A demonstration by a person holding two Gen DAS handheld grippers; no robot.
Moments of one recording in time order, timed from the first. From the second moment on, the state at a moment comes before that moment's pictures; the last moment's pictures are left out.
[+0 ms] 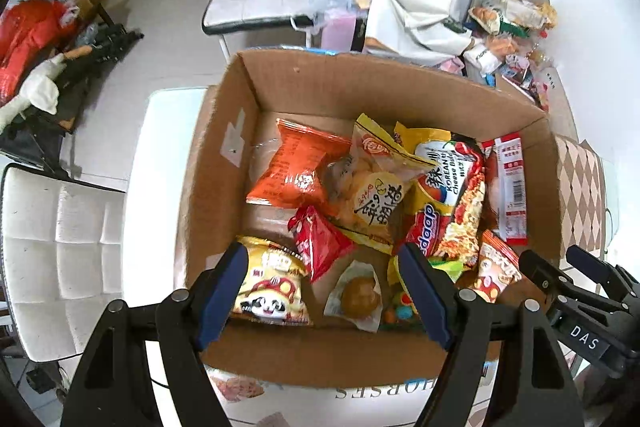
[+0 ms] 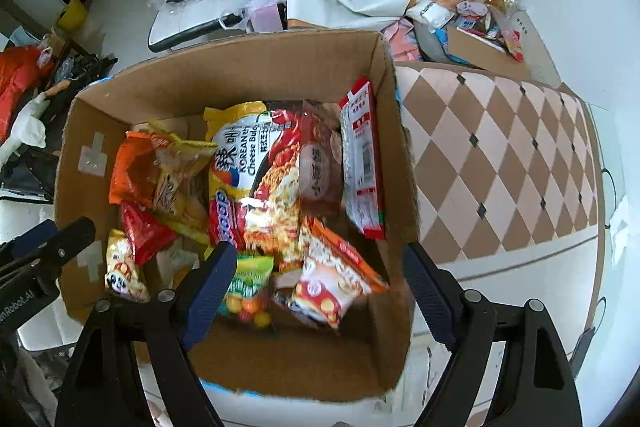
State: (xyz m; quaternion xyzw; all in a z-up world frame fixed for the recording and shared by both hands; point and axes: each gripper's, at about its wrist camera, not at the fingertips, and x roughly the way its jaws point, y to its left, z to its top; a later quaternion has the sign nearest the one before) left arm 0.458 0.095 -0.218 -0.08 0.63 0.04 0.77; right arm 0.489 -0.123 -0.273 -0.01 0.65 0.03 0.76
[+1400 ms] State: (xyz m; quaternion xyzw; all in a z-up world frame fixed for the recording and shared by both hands) left arm 0.320 0.054 -0.153 -0.07 0.55 0.07 0.83; right arm 0.321 -0.186 -0.176 0.09 0.58 0.04 0.81
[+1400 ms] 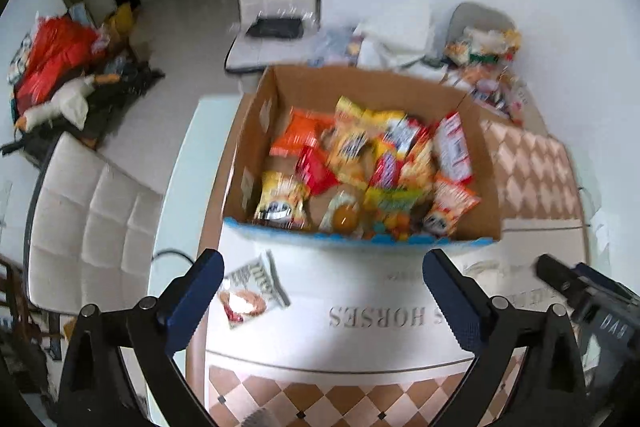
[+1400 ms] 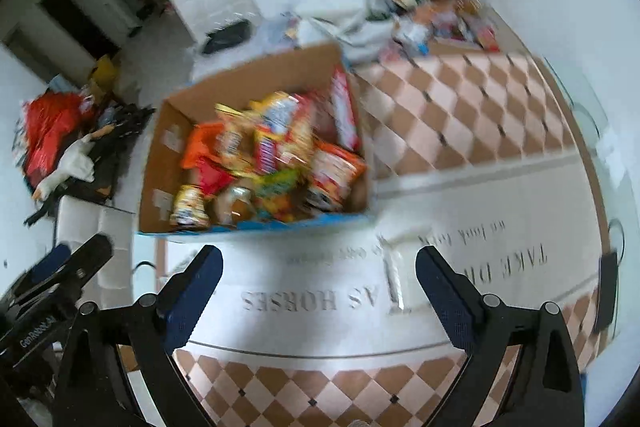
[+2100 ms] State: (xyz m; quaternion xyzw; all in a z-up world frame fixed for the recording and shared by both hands) left arm 0.294 0.136 -0.302 -0.18 0.66 0.16 0.72; right arm 0.341 -0.235 -0.399 0.04 0.73 -0.07 0.68
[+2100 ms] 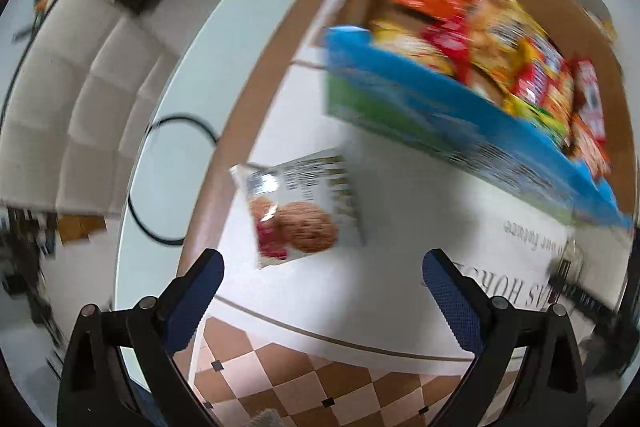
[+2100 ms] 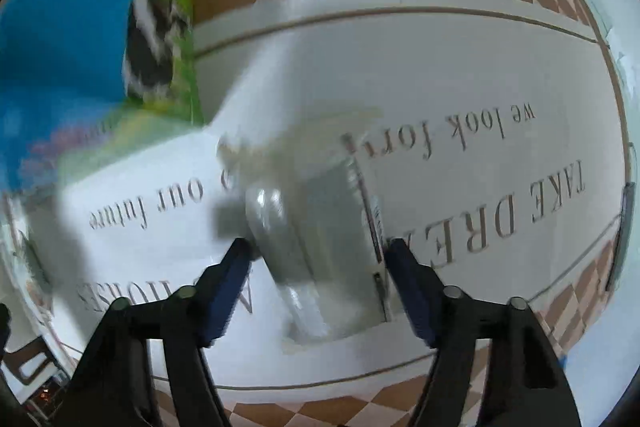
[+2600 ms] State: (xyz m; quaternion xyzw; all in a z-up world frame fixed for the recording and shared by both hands) left arm 0.311 0.184 -0.373 -0.28 0.70 0.19 0.63; right arm 0.315 -0.158 -0.404 0.00 0.75 -0.01 0.66
